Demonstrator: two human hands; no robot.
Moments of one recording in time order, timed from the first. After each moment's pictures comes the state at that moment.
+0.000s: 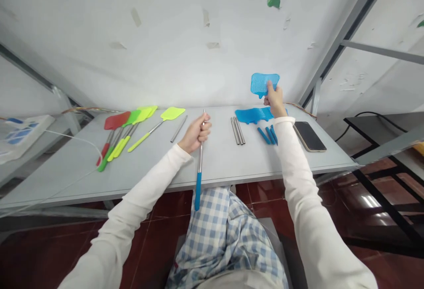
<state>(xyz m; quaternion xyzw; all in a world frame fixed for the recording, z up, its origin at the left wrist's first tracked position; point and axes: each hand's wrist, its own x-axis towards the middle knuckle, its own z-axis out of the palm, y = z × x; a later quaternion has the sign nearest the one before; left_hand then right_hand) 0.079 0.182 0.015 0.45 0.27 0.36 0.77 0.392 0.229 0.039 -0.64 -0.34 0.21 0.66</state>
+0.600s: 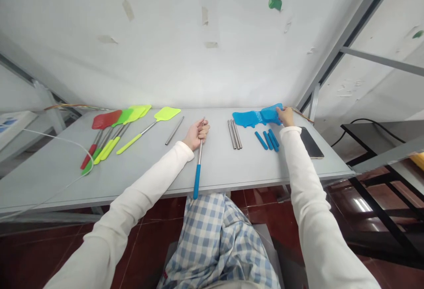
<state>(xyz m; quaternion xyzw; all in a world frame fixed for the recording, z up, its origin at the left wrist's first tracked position) 0.093 0.259 -0.040 0.14 0.20 0.33 0.91 0.478 0.217 -0.024 -0.86 -0.34 0.10 0.38</state>
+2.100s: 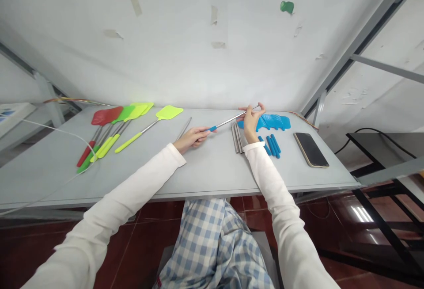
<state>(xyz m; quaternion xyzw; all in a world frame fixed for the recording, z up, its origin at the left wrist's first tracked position) 0.056 0.240 -0.030 0.62 0.29 0.24 0.69 0.290 0.242 -0.022 -0.53 -0.33 0.26 0.74</state>
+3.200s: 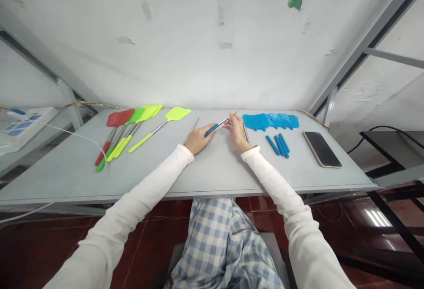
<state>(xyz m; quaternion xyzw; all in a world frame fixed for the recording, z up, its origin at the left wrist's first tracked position) 0.056 0.242 -0.047 0.83 0.39 0.34 0.22 0.219 0.224 -0.036 -0.41 -0.29 0.48 0.72</state>
